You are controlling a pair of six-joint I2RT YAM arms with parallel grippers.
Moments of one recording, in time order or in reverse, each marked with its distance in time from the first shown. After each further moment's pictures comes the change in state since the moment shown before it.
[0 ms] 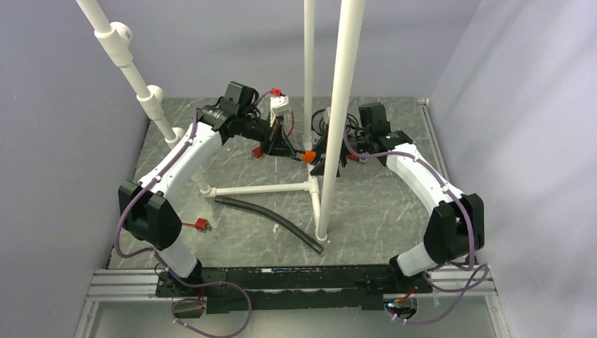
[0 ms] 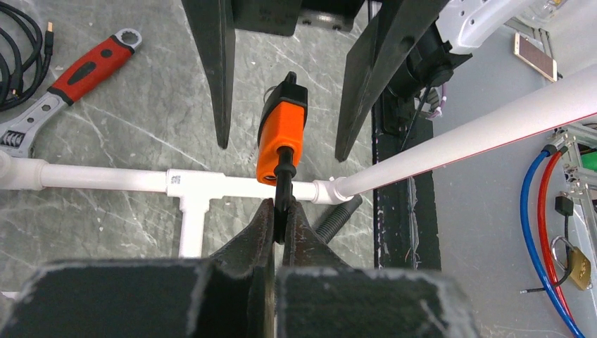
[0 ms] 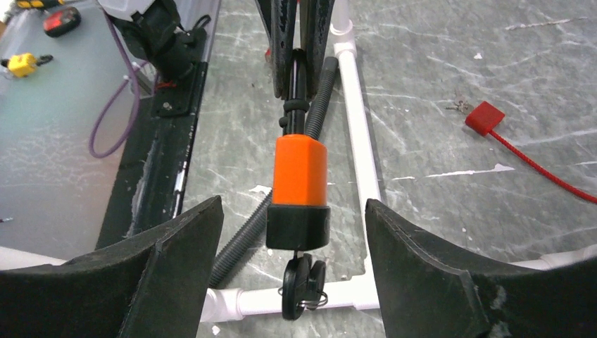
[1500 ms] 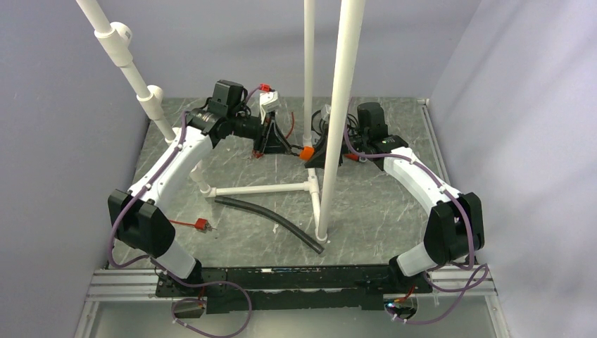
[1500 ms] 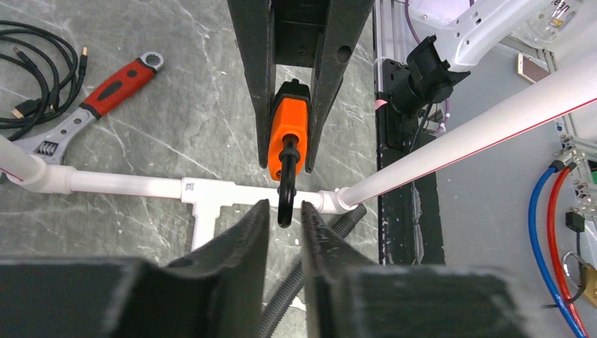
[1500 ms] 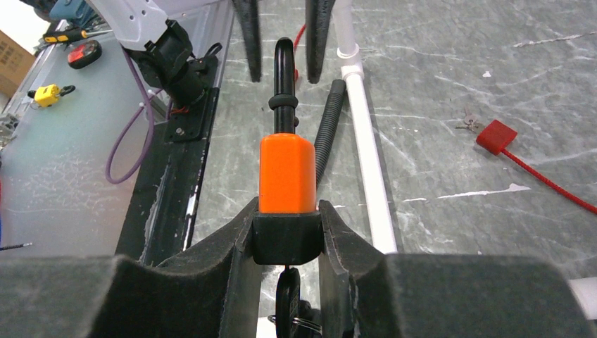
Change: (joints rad) left arm 0.043 -0.074 -0.054 0.087 0.025 -0.052; right arm 0.029 -0.004 -0.065 0.251 -0.005 0.223
